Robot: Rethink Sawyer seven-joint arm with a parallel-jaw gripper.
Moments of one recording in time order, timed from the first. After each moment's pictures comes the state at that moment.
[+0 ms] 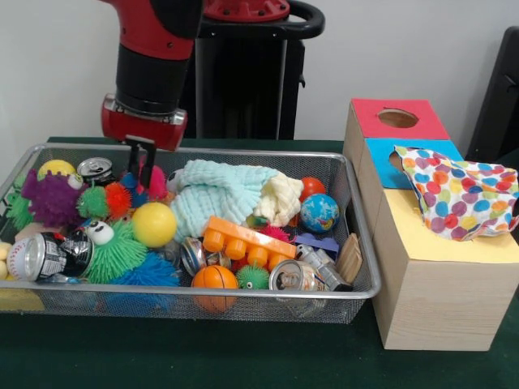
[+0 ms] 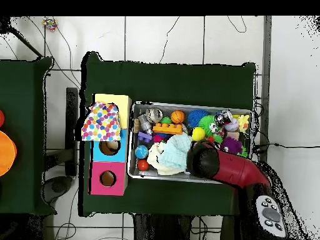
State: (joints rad) arm -0.38 -0.60 -0.14 1.71 -0.16 0.29 1.45
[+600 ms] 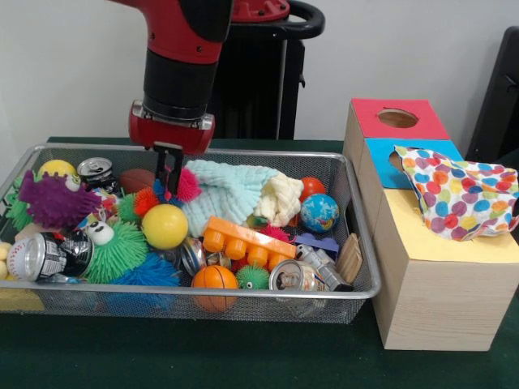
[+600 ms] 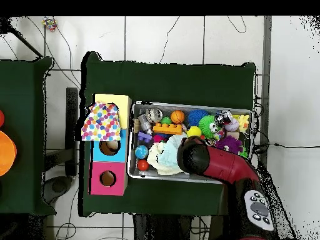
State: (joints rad) arm -0.34 -0.58 -0.13 1.71 -0.11 0.29 1.45
